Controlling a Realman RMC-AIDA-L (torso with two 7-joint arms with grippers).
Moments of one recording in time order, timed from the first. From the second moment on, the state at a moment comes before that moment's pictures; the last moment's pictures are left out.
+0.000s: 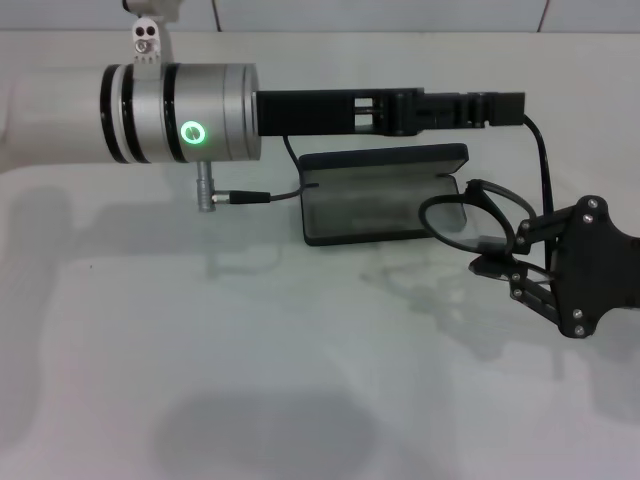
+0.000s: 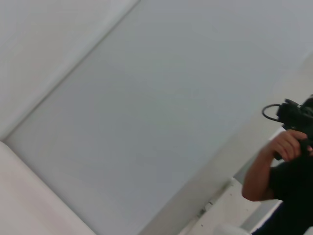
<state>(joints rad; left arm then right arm) -0.79 -2.07 1.03 0.44 1.51 1.62 -1.88 0.38 2.02 -1.17 -0.73 -1.48 -1.66 0.63</state>
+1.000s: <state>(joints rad) -0.84 -2.09 1.09 0.44 1.57 1.57 -1.86 0.38 2.02 -1.12 -0.72 -1.48 -1.80 0.61</state>
